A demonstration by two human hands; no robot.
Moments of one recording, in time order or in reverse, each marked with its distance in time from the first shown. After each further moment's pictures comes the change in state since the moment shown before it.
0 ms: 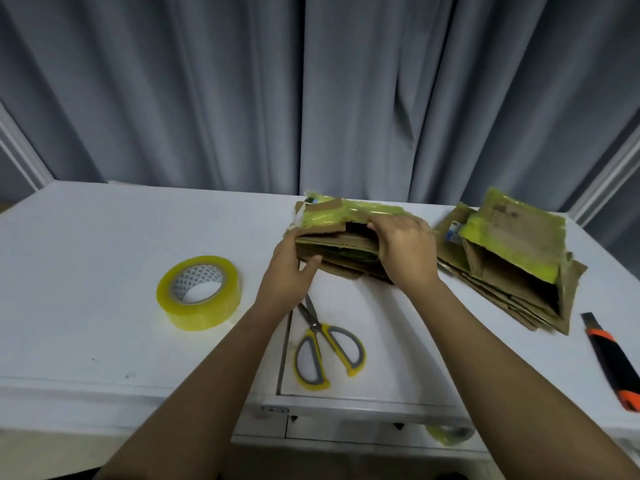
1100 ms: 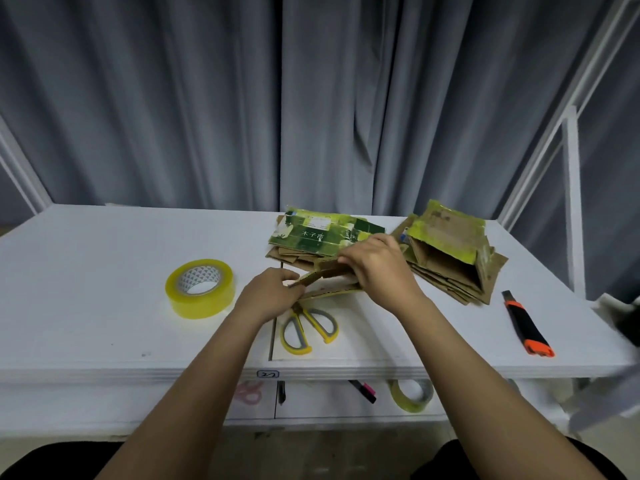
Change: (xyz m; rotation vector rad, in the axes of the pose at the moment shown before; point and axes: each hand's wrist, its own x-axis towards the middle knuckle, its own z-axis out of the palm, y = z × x) left_hand -0.087 0.072 -0.048 0.237 -0.254 -0.179; right_hand -0.058 -0.036 -0.099 0.095 -0.077 -0.182
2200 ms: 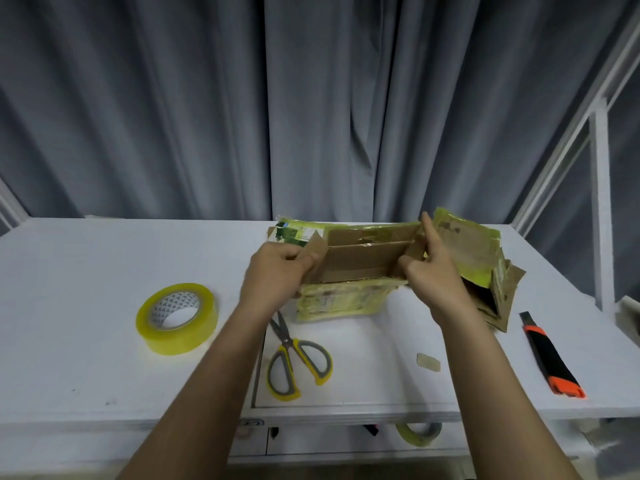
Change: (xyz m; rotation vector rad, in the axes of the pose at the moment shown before) left_hand 0.057 0.057 -0.004 -0.377 0.172 0.033; right_hand 0.021 0.051 -0.038 0.856 0.015 0.968
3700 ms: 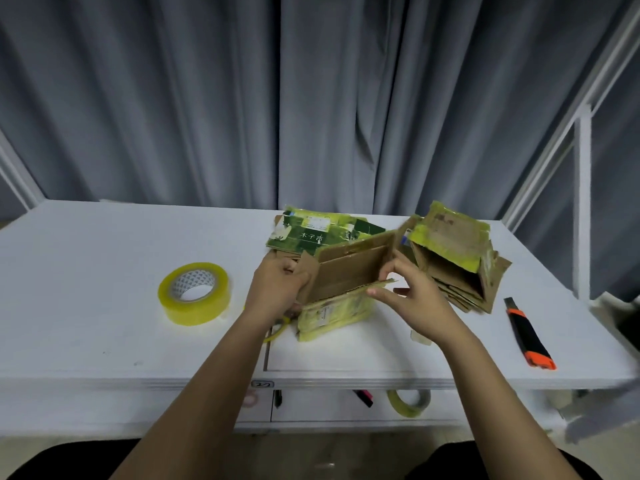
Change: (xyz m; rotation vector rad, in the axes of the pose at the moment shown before) left_hand -0.031 -0.042 -0.008 -0.047 -0.004 -0.103; right_hand -0.052 0.034 -0.001 -0.292 -0.283 -0.298
